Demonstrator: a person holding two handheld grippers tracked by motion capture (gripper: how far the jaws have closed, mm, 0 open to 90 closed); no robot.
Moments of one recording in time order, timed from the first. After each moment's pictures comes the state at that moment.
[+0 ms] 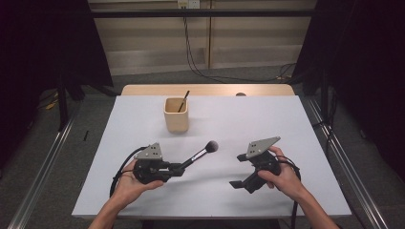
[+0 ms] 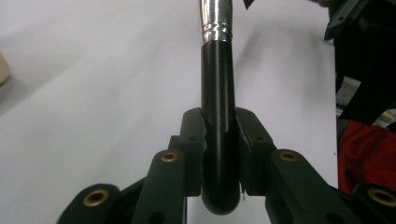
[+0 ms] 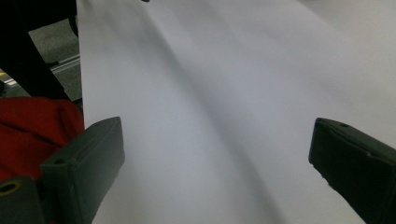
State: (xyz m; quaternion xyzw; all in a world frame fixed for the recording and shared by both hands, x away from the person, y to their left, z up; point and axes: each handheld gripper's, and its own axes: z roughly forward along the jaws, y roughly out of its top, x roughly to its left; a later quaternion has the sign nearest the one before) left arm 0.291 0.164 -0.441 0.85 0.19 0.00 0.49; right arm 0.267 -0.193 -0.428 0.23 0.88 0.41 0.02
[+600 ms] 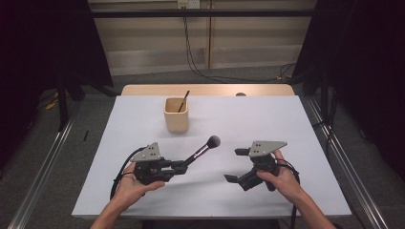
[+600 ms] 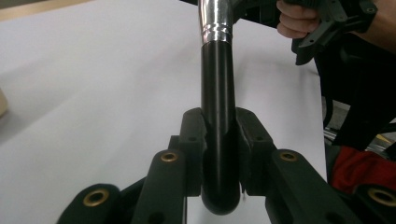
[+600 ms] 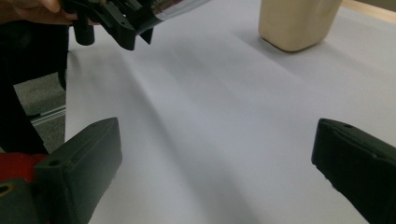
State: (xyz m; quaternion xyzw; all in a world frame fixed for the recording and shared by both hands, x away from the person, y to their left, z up) left arm 0.286 0.161 -0.437 0.82 0.18 0.01 0.54; right arm 0.263 -0.189 -0.436 0.25 0.82 0.51 0.08
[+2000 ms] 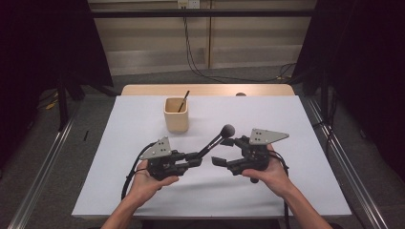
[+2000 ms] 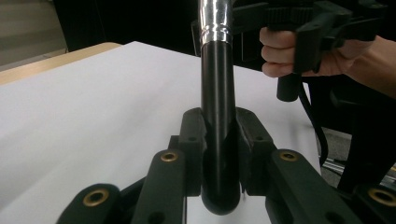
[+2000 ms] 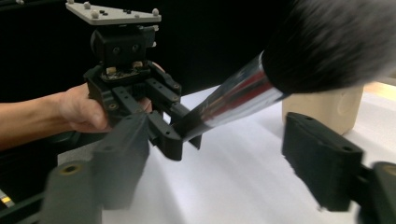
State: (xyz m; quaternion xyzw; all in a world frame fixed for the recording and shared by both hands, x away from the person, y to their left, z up) left arm 0.287 0.125 -0.423 0.78 0.16 0.02 0.60; right arm 0.275 -0.167 -0.406 0.23 0.73 0.64 0.06
